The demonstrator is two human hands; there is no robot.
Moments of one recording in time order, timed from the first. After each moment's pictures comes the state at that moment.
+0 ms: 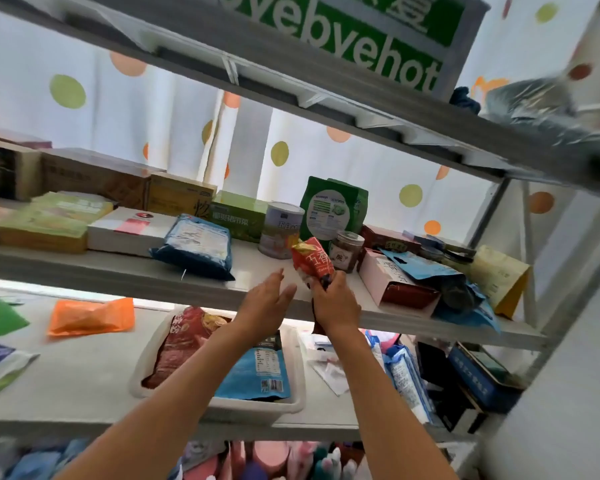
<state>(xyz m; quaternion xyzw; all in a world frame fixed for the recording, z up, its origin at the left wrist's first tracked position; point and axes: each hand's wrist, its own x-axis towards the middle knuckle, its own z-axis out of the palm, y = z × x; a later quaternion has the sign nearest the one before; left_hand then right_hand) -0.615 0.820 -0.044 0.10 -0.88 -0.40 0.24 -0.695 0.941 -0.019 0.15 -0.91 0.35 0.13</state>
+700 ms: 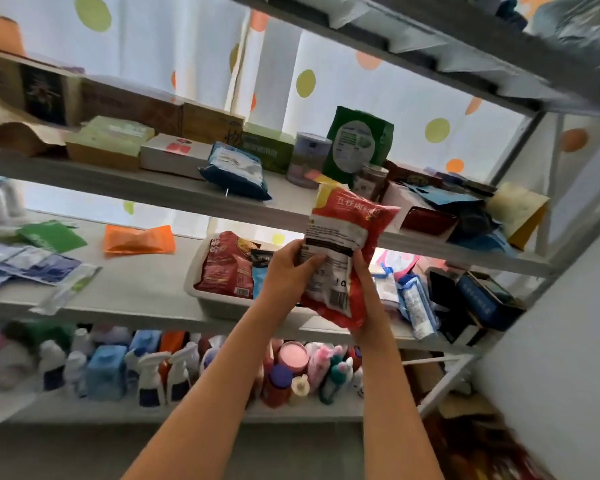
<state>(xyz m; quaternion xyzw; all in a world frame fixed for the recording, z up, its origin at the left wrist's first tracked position) -0.482 0.876 -0.083 0.05 -0.65 -0.71 0.26 -0.532 1.005 -0.075 0.19 -0.52 0.80 -0.25</state>
